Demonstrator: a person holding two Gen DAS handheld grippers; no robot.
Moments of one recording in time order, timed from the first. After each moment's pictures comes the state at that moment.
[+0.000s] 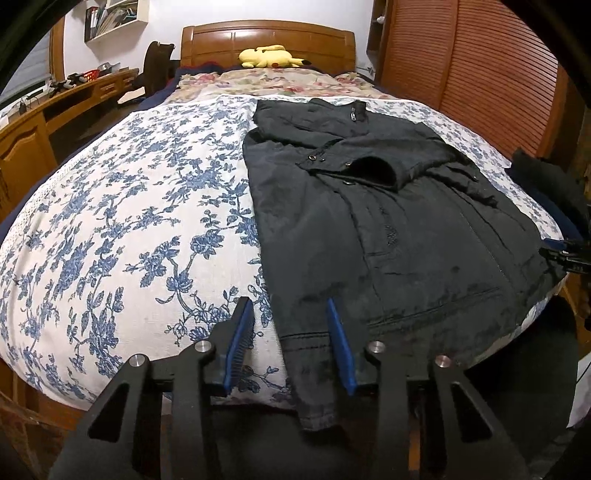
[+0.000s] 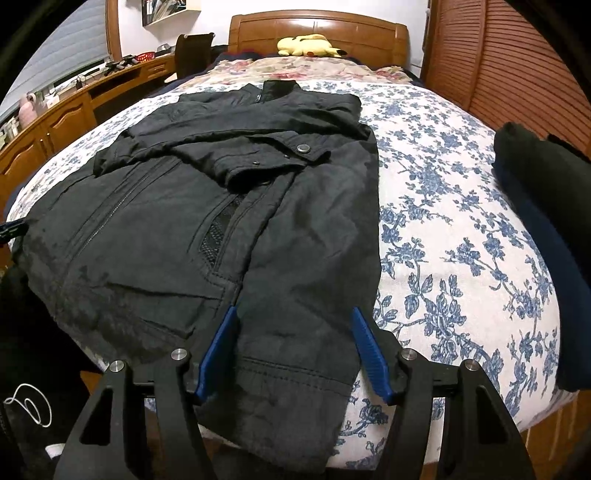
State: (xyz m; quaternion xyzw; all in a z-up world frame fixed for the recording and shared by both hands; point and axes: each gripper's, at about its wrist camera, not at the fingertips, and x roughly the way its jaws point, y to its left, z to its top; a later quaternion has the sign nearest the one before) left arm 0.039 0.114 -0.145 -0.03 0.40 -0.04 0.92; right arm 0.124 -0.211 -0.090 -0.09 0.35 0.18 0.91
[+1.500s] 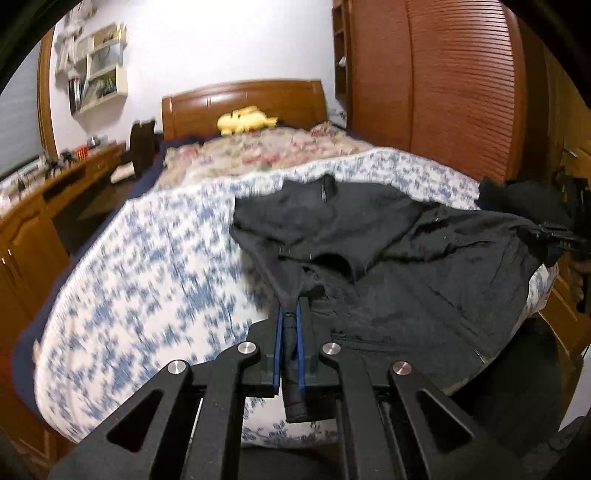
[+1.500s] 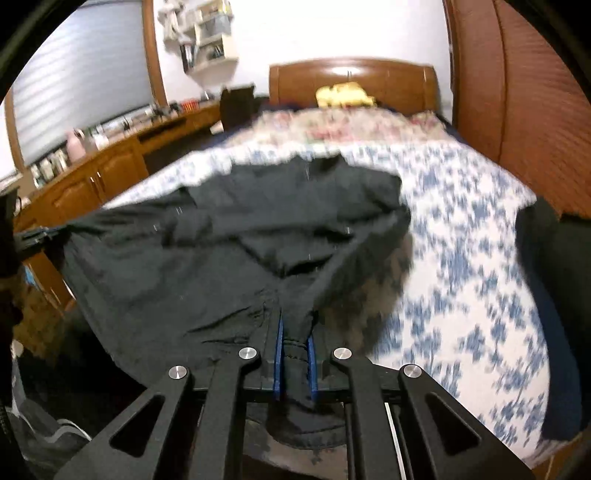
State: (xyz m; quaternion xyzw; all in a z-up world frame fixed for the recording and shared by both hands) left arm 0.019 0.079 -0.011 0.04 0.29 -0.06 0.95; right arm 0.099 -0.216 0.012 -0.03 0.24 0.28 0.93
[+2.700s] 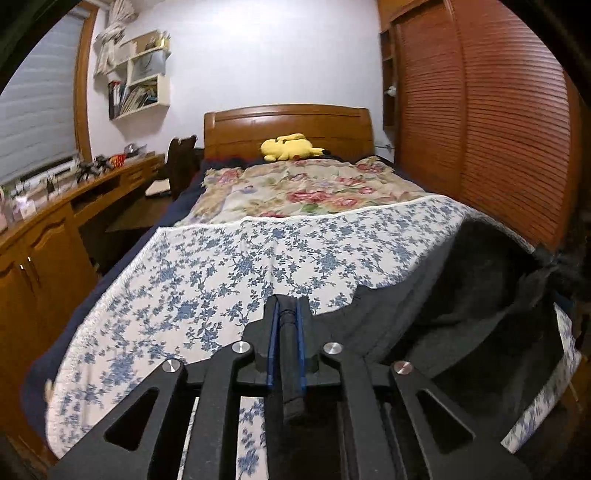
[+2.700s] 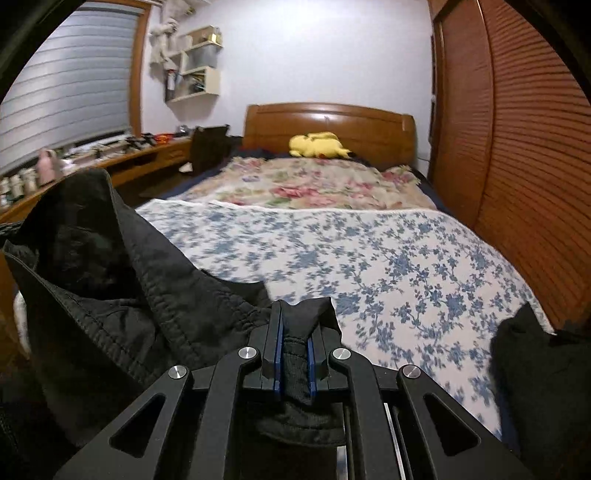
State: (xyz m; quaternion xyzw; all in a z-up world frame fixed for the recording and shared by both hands) left arm 0.132 0.120 0.007 -0.01 0.25 0.01 0.97; right arm 0.173 -0.184 0.050 -0.07 0.19 0.20 0.96
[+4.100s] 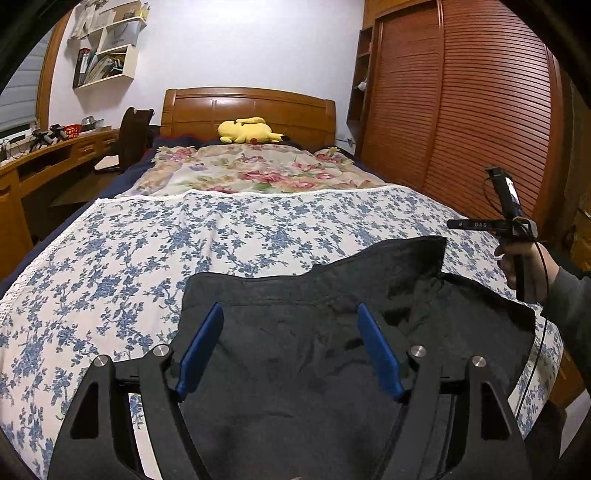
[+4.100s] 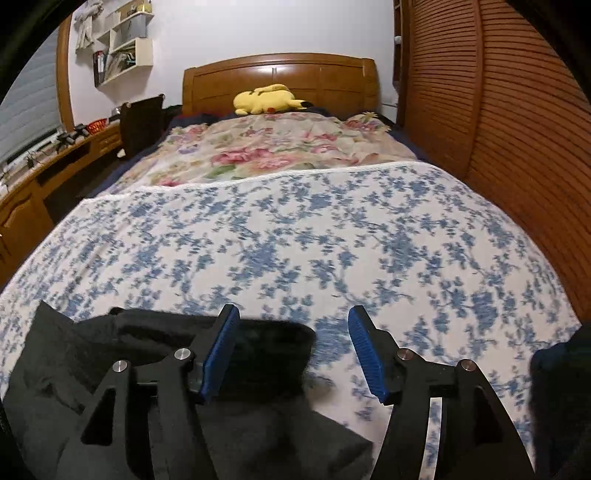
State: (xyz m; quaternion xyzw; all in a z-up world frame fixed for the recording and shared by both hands) left arm 0.173 0.098 -0.063 -0.05 0.26 -0.08 0.96; right arm 0.342 -0.141 0.056 -0.03 0.28 0.12 0.95
